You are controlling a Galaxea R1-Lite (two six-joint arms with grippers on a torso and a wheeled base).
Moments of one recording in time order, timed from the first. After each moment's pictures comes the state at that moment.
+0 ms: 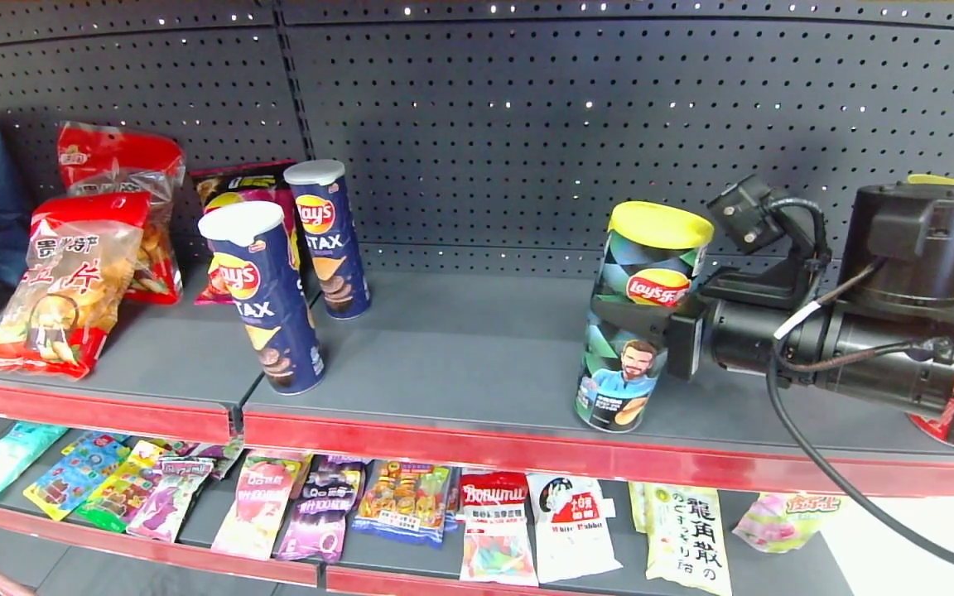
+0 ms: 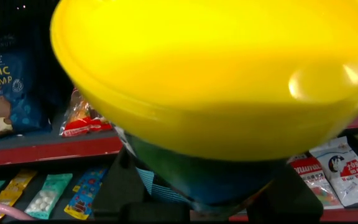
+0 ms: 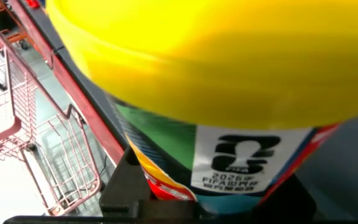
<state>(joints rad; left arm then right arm) -0.05 0.30 -0.57 0.17 -0.01 0.20 0.51 1.59 -0.80 -0.58 0.26 -0.06</state>
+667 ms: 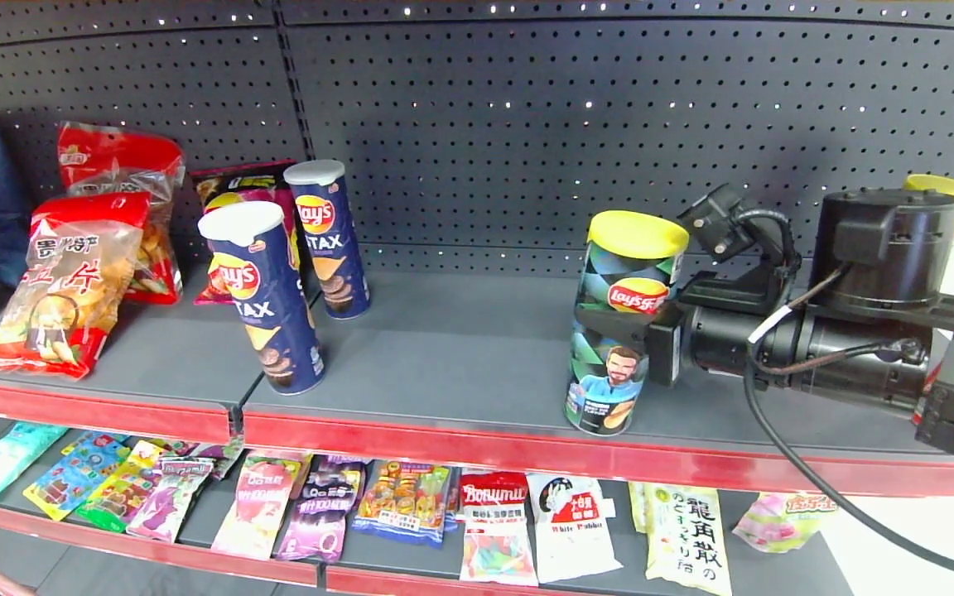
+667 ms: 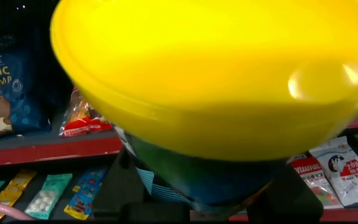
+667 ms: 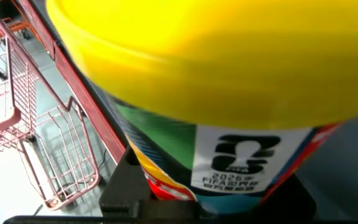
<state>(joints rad) -0.05 0.30 -0.57 0.17 -0.01 0.20 0.53 1.63 -0.82 -0.58 0.26 -0.10</state>
